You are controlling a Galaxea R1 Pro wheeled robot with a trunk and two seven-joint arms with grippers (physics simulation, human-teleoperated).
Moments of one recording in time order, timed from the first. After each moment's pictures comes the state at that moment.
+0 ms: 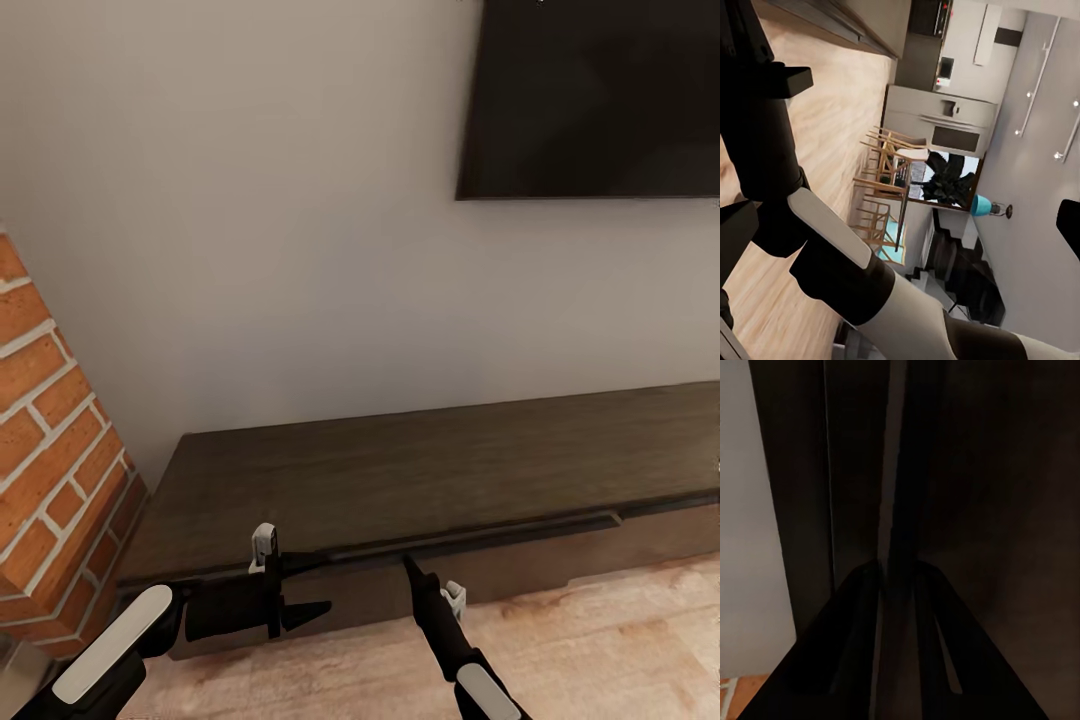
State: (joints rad) left arm -0.33 0.34 -0.46 -1.31 1.84 1.00 -0.16; right arm -0.42 0.11 0.15 -0.43 -1.35 0.00 0.71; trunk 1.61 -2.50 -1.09
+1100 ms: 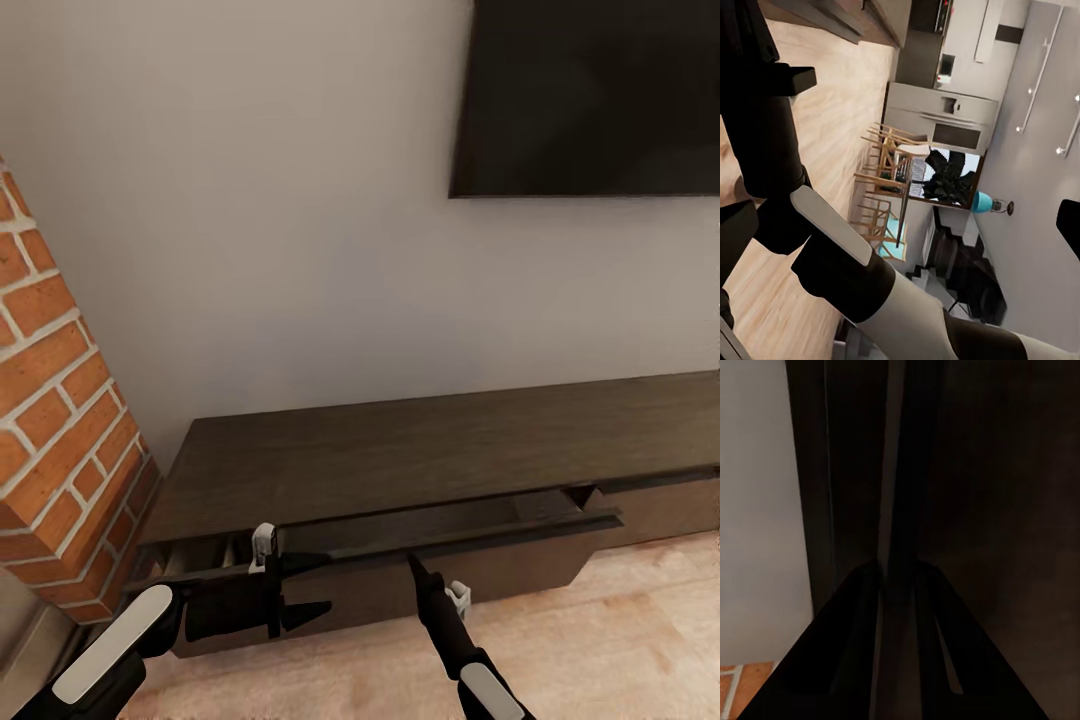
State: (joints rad) left arm -0.33 0.34 -0.46 -1.31 1.84 1.00 -0.16; right arm -0.42 0.11 0.13 -0.43 -1.36 0.00 0.71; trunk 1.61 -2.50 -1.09
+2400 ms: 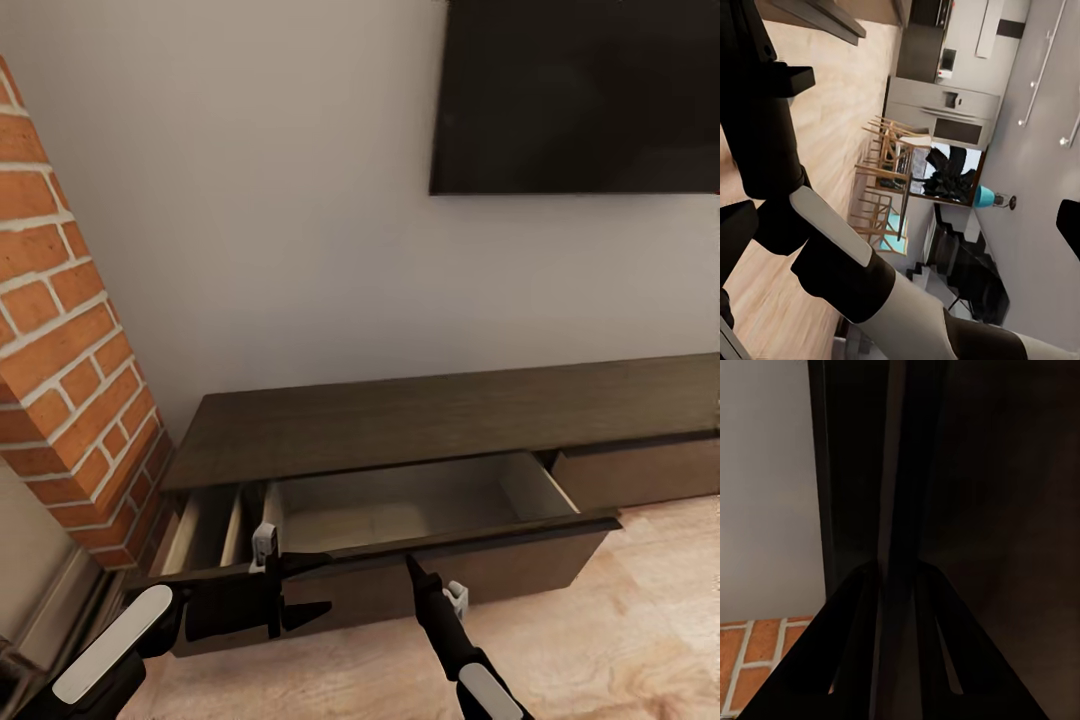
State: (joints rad) left arm -0.33 0.34 -0.46 -1.31 1.84 1.00 -0.16; right arm -0.42 0.11 0.15 -0.44 -1.36 0.01 0.71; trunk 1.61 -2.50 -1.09
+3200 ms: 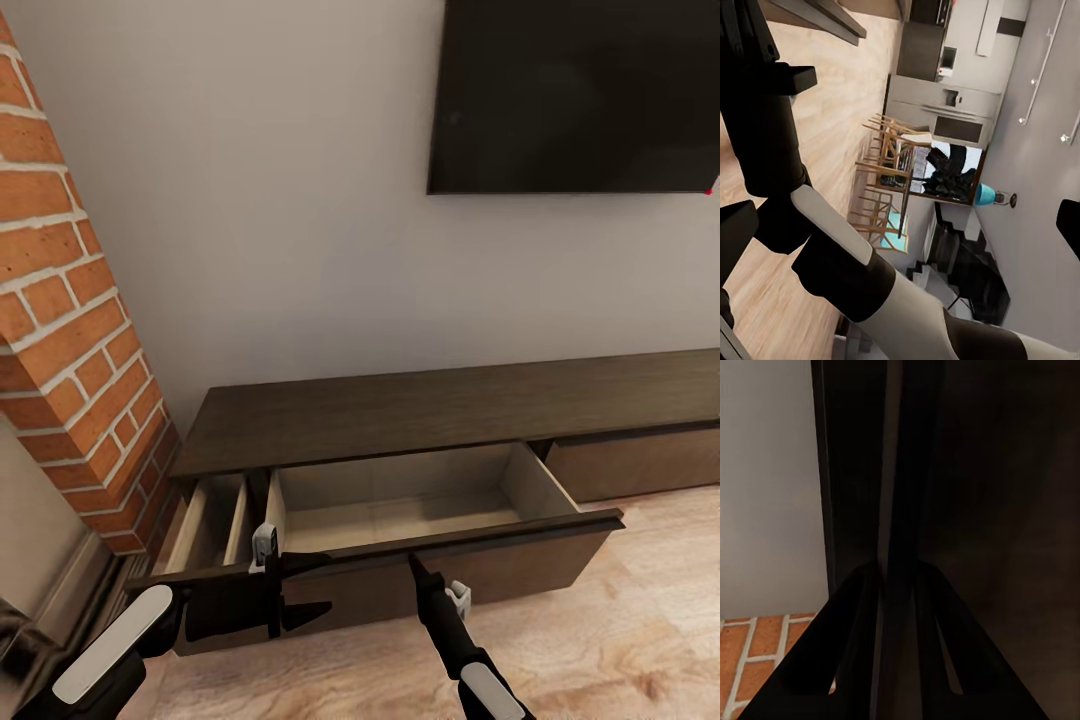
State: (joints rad) left arm -0.33 0.34 -0.46 -1.31 1.84 1.00 -0.16; right arm -0.42 0.11 0.13 -0.44 -1.36 0.01 0.71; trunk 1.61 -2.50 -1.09
